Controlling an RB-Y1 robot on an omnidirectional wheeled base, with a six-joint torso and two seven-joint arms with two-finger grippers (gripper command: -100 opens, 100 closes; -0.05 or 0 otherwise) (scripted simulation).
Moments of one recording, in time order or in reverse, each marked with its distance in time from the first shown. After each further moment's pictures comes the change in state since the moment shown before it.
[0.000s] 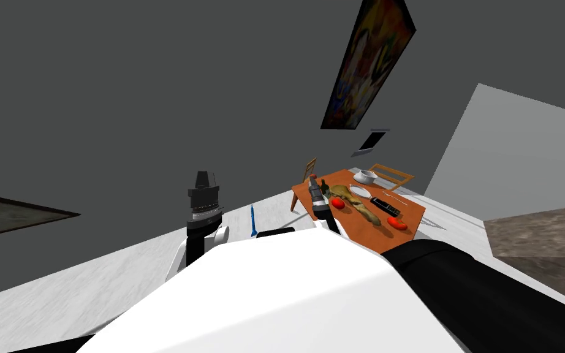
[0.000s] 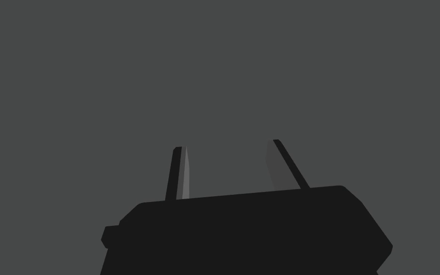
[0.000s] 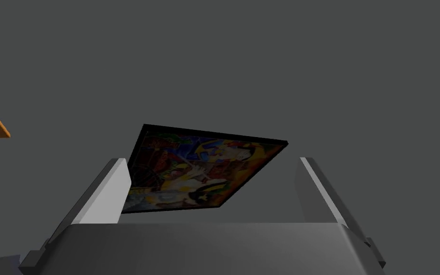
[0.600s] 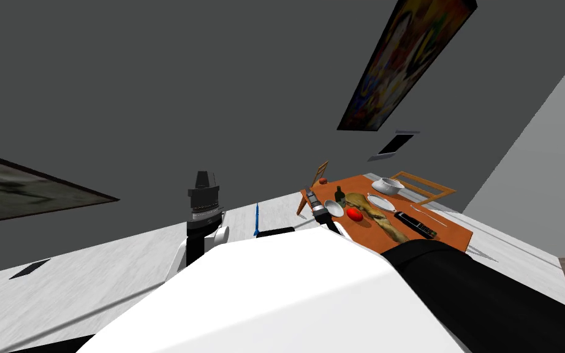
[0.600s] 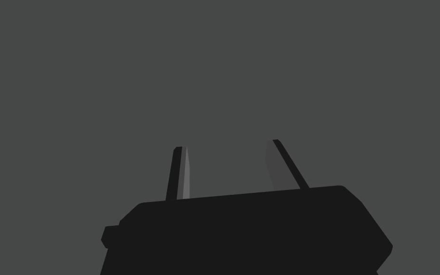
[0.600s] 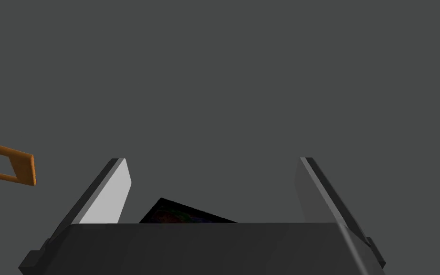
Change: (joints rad) left arm 0.000 0.000 0.000 0.000 0.000 0.000 0.000; right arm 0.034 -0.134 0.021 0.100 0.029 0.091 0.089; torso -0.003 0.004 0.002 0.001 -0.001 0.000
